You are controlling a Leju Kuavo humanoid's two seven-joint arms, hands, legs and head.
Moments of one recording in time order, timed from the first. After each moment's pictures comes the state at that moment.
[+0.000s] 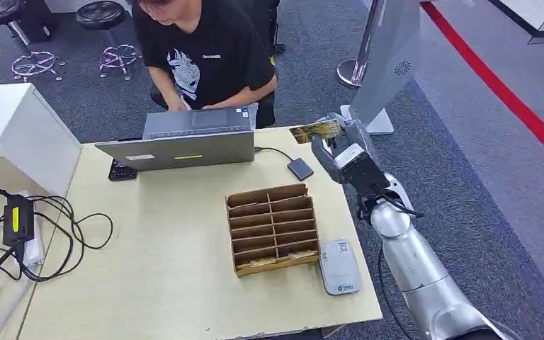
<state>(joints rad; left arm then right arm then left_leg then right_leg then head) -0.09 -0.02 1.07 -0.21 -1.47 -0.14 0.19 -0.48 -0.11 0.36 -1.20 0.23 -0.13 -0.53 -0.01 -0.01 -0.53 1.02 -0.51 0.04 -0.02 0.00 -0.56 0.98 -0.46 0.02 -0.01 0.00</state>
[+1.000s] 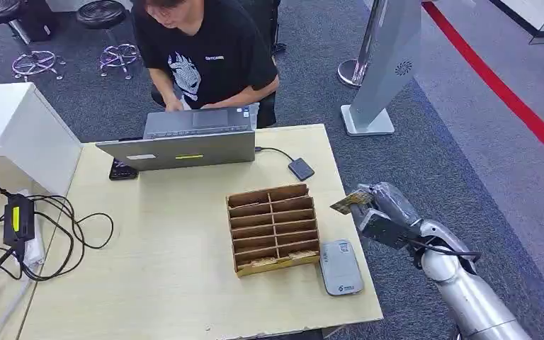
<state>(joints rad) -0.08 -0.01 1.12 -0.21 -1.43 -0.14 0.19 -0.22 -0.40 0.30 -1.23 0.42 0.06 -0.51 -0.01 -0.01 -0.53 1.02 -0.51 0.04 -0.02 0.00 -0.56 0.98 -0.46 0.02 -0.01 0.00</state>
